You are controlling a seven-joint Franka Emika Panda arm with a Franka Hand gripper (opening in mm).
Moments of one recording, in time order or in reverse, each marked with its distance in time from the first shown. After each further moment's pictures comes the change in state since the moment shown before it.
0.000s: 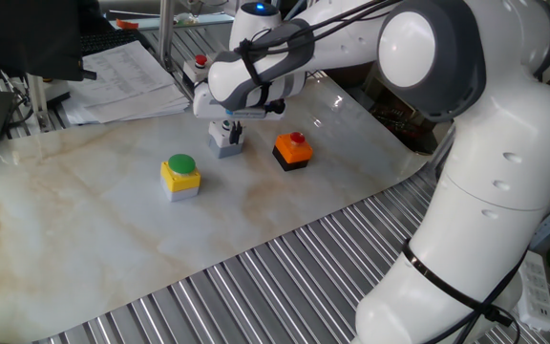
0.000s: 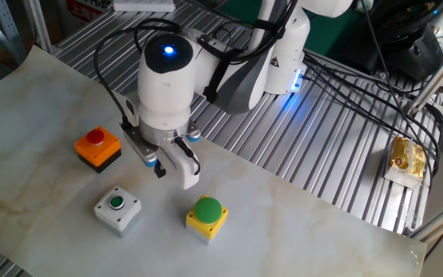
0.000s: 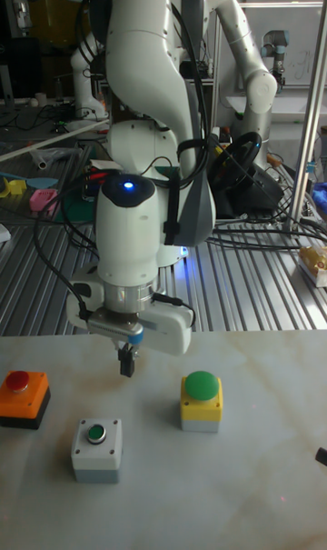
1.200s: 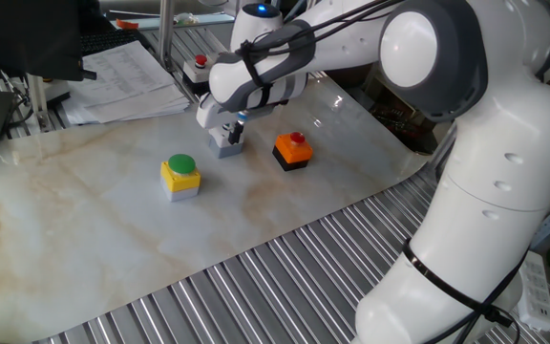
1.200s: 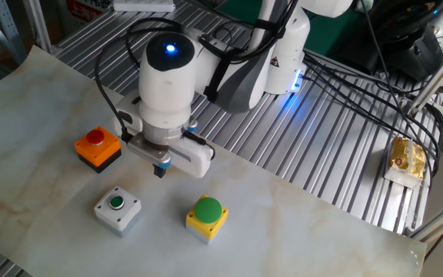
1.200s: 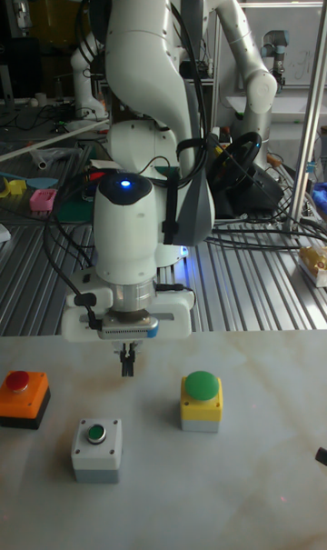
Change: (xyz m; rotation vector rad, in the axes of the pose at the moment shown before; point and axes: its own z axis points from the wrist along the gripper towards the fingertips) arm 0.000 0.000 0.000 -0.008 -0.016 -0.418
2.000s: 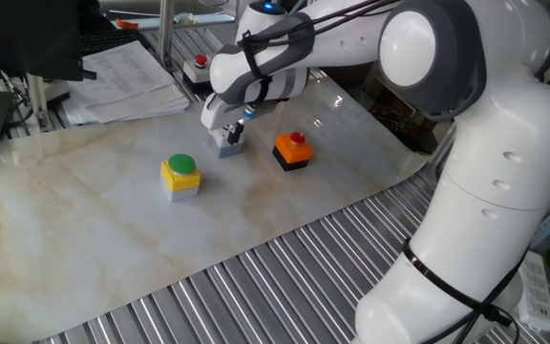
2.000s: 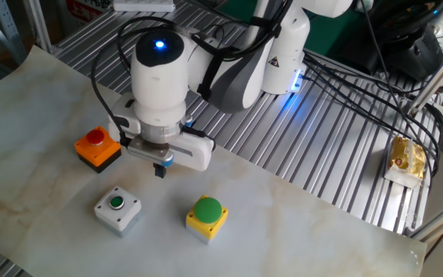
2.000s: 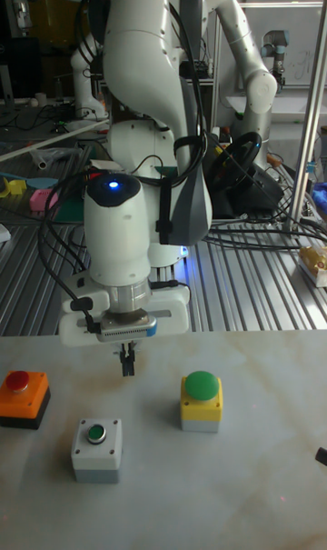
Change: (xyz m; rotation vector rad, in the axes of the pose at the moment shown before) arm 0.000 -0.001 0.000 -0.056 0.009 -0.126
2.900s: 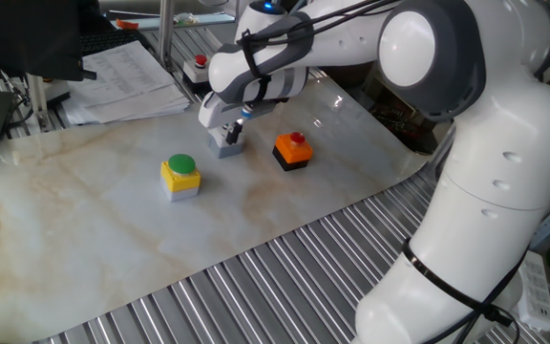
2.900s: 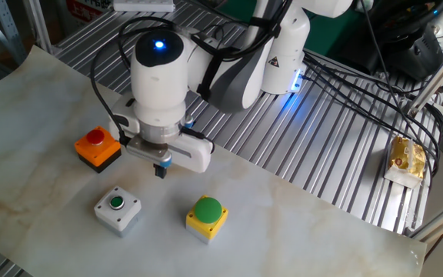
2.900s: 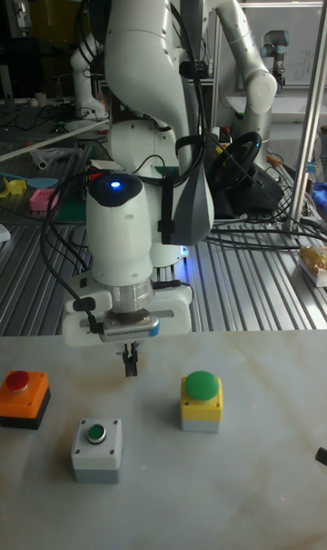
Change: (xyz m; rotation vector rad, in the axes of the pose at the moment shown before) arm -0.003 0.007 -0.001 -0.012 -0.001 0.040
